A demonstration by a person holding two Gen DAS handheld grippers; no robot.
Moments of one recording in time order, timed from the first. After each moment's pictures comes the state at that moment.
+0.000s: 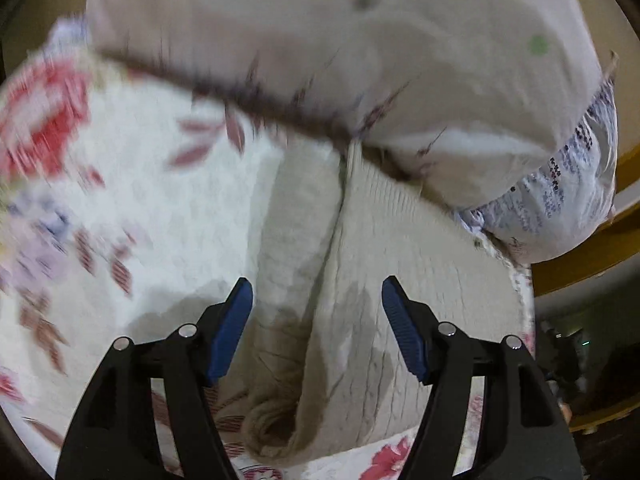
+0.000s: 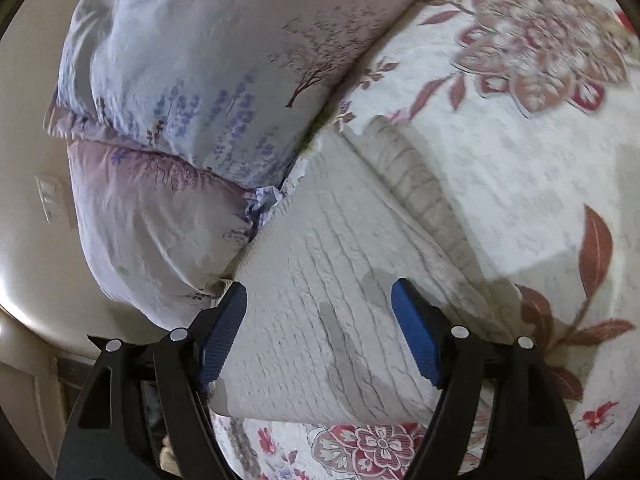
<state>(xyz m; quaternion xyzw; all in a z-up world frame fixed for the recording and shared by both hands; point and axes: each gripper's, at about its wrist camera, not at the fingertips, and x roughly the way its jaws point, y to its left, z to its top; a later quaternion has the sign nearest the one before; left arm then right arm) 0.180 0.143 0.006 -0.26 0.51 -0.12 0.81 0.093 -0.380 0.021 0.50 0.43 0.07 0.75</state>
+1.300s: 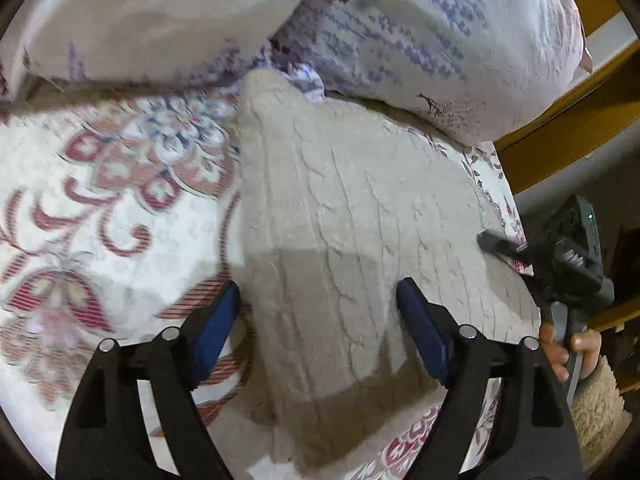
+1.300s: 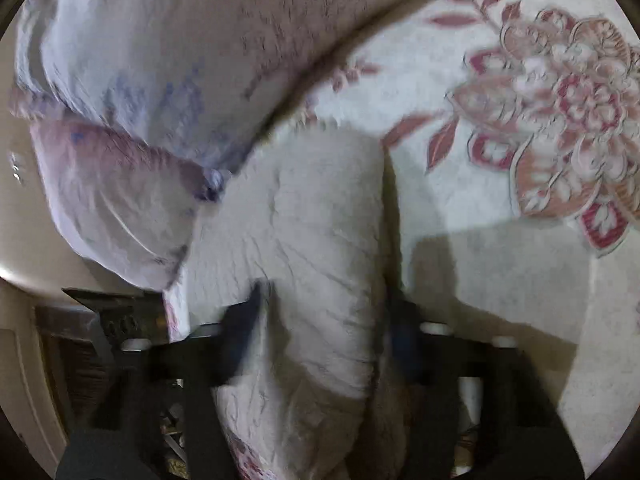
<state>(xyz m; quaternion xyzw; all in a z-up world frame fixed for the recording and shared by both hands) 0.190 -0.142 -0.032 -0.13 0.55 -0.25 0.78 0.142 -0.421 0.000 0.40 0.55 0.12 0.73</state>
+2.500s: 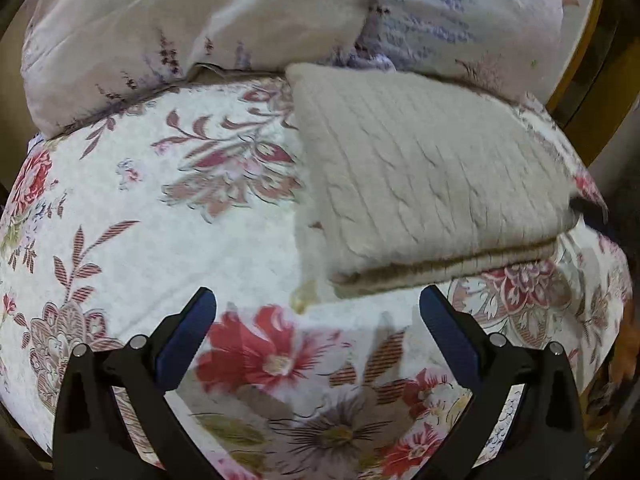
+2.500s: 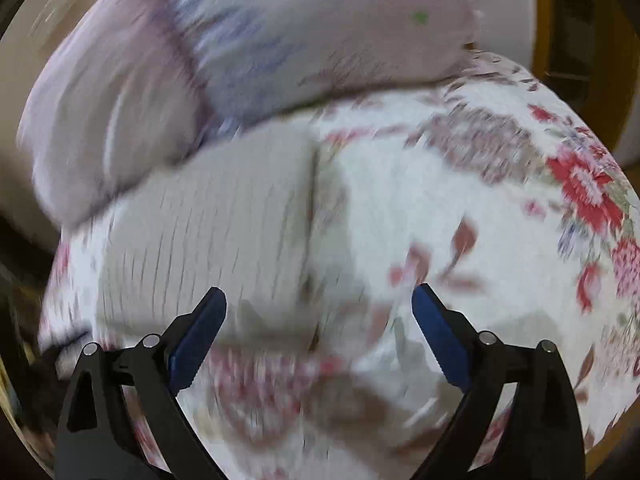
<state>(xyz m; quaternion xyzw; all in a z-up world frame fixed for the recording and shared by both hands) 0.052 -0.066 -0.004 0.03 0.50 -0.11 0.86 0.011 -0.308 0.056 0.14 0.48 -0.01 0.87</state>
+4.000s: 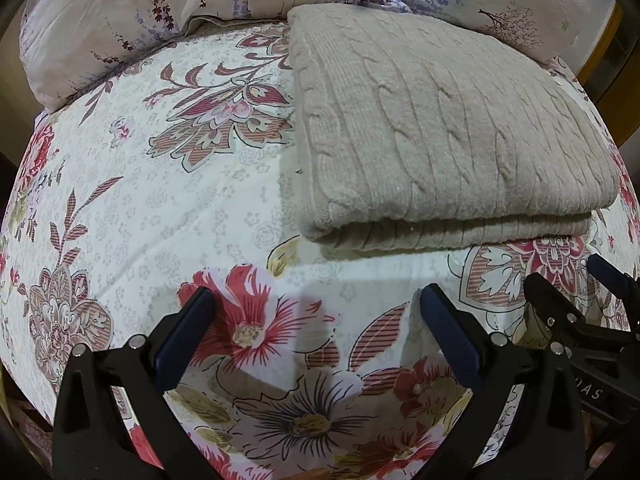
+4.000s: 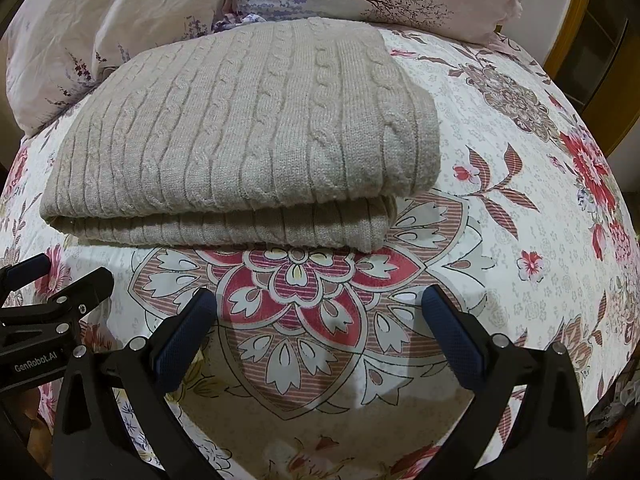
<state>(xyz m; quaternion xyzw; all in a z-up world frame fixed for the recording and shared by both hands) 0.051 -0.077 -0.026 0.05 0.56 -0.07 0.82 0.010 -0.239 0.014 0.04 0.55 -0.06 0.83</state>
